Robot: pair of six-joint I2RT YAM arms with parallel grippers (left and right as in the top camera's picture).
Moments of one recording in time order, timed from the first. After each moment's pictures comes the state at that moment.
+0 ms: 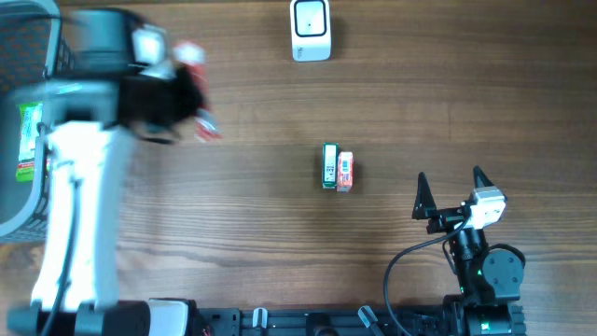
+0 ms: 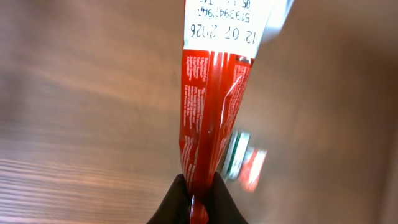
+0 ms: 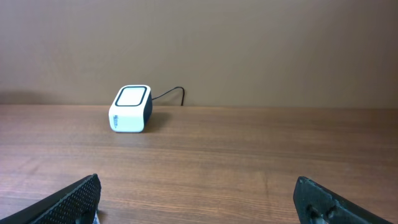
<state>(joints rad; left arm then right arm) -0.09 1.54 1.66 -1.23 0.26 -0.44 0.03 0.01 0.01 0.00 -0.09 0.04</state>
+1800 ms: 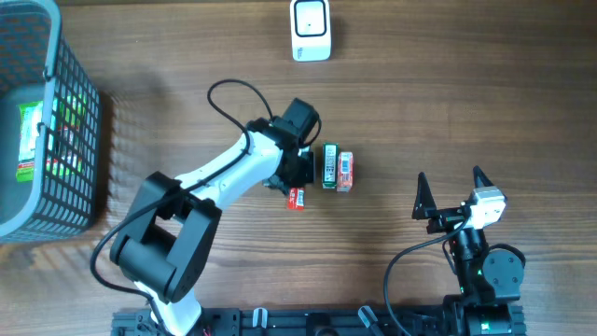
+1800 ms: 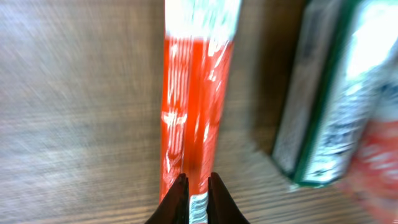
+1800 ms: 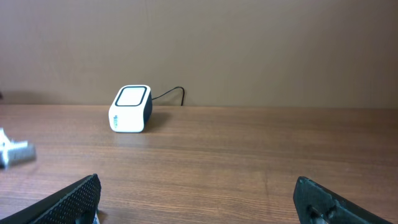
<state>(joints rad) -0.58 1.87 1.21 -0.74 0.14 -0.57 0.03 0.01 0.01 0.00 -0.09 0.04</state>
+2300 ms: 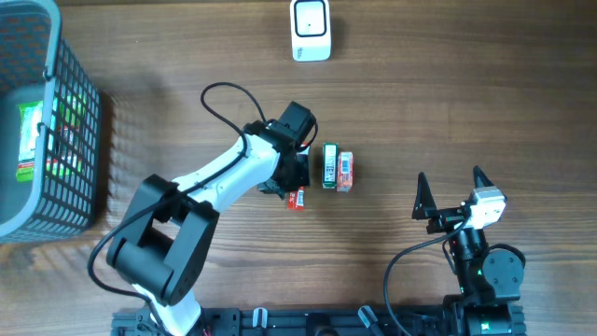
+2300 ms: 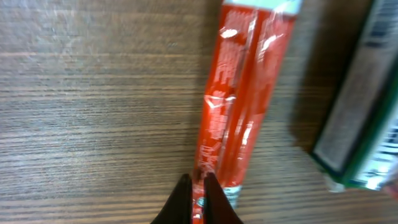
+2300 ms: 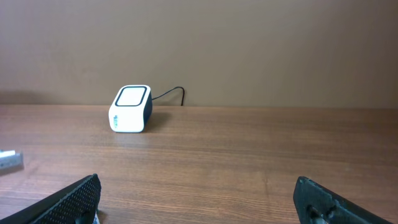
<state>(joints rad) -0.58 1.86 1.16 -0.77 0.10 -0.61 0.03 0.01 0.01 0.00 -0.09 0.04</state>
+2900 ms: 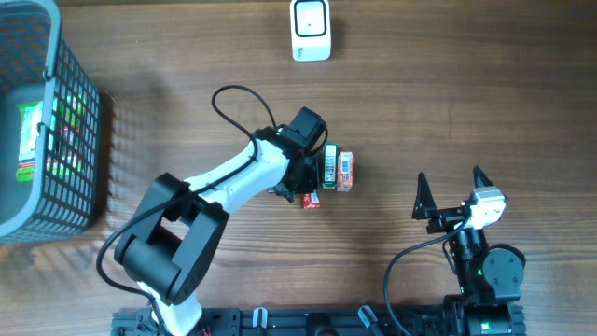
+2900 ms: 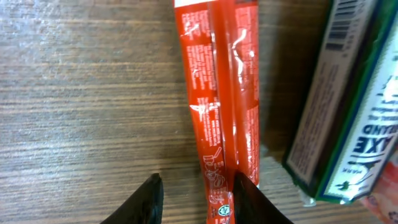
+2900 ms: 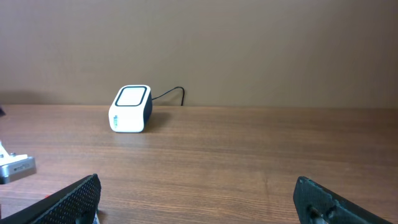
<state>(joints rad) -0.63 1.88 1.15 -0.69 0.08 -0.65 0.03 0.01 0.01 0.00 -0.09 0.04</state>
